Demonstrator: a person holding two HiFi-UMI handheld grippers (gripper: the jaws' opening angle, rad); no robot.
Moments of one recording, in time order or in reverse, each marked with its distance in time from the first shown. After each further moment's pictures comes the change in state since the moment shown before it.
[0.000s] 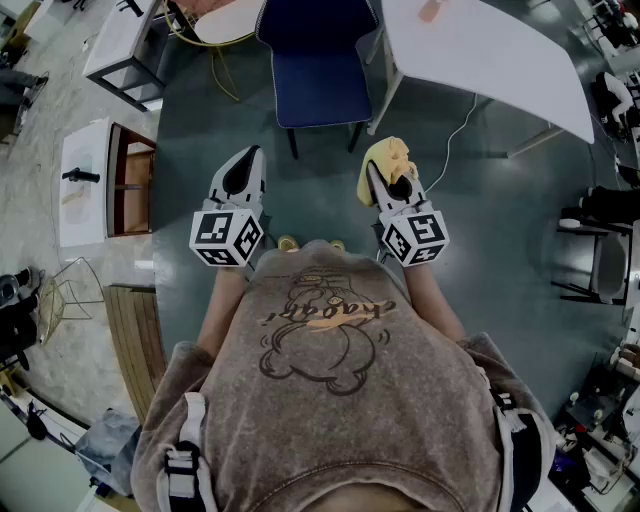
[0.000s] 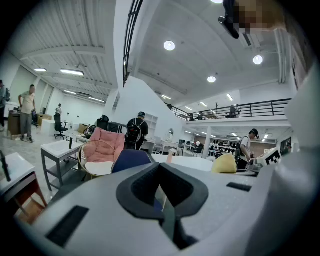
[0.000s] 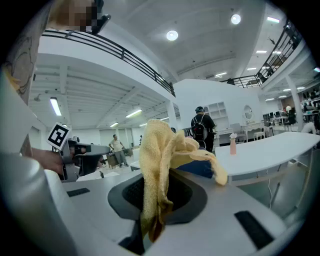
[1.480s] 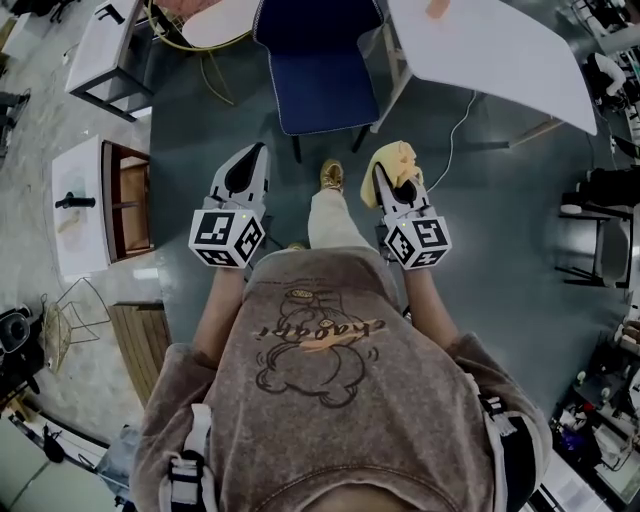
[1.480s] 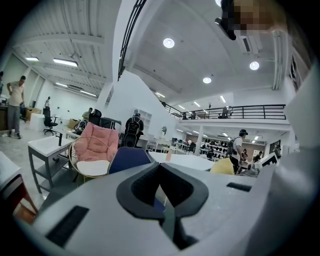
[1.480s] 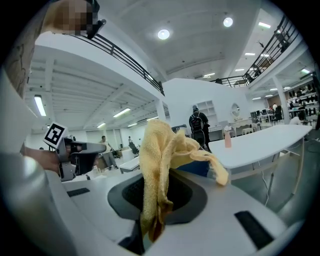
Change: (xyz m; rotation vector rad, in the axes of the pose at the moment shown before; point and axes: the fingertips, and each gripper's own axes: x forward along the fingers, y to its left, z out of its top) left arm 0.054 0.057 0.004 0.000 0.020 -0.109; right arm 0.062 -0.013 -0.016 0.054 -0.009 -0.125
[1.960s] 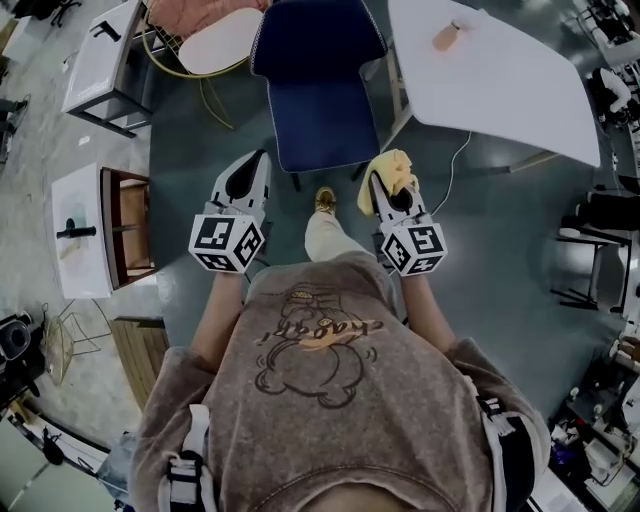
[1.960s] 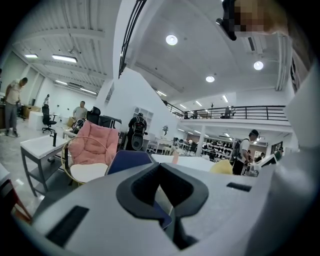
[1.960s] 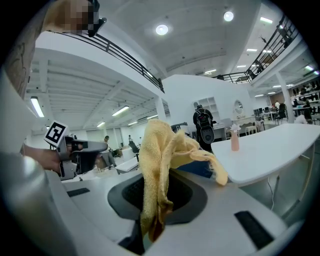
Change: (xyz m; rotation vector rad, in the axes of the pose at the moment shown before) left arm 0.112 0.045 0.032 -0.018 0.014 0.008; right arm 0.102 -0.062 0.034 0.008 0.029 0.023
